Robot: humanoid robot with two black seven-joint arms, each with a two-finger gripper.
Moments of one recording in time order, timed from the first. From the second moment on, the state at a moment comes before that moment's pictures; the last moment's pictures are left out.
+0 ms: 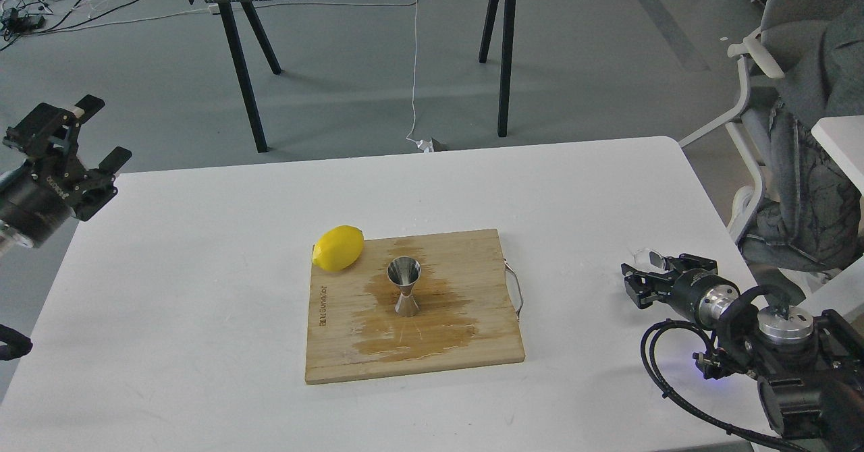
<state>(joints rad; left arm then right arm) -0.50 0.68 -0.93 -0.82 0.74 -0.49 -0.49 0.26 -0.26 1.36 0.75 0.32 -0.05 -0.41</state>
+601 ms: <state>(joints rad) -0.49 0.67 -0.93 -0.82 0.74 -0.49 -0.49 0.28 -0.27 1.36 0.82 0.31 -0.03 -0.41</state>
